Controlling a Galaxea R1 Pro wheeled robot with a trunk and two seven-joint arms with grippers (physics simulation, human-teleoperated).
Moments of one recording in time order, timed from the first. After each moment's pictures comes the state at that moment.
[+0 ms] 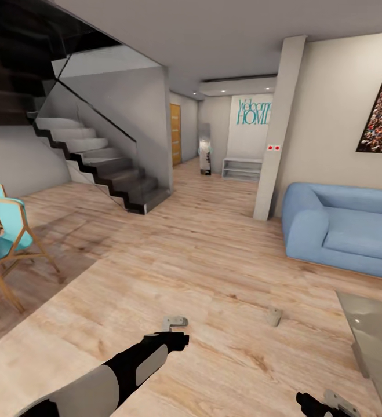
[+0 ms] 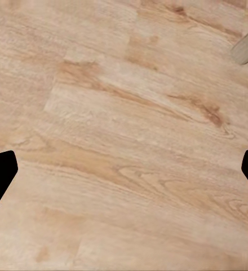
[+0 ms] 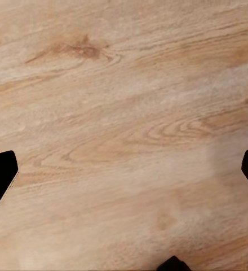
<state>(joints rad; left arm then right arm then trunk) -0.70 -0.09 -0.96 -0.47 1.02 0.21 0.29 -0.29 -0.12 -0.29 -0.58 -0.38 0.26 -0.13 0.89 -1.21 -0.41</state>
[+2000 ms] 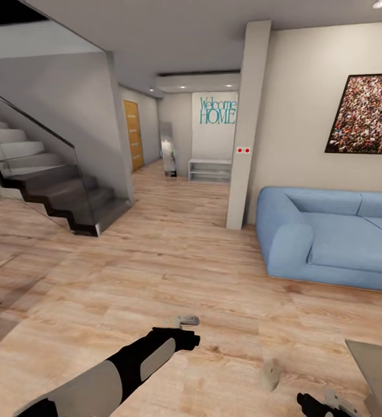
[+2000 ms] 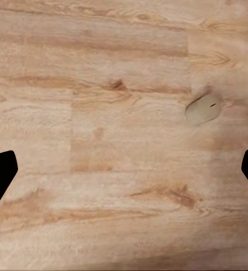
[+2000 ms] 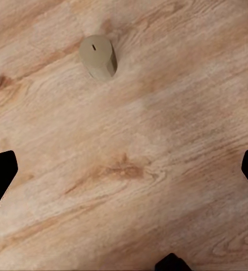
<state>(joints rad) -0.71 -0.09 -0.98 -0.58 1.01 0.36 0.29 -0.29 -0.12 -0.30 -0.58 -0.38 0.27 -0.13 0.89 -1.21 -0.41</state>
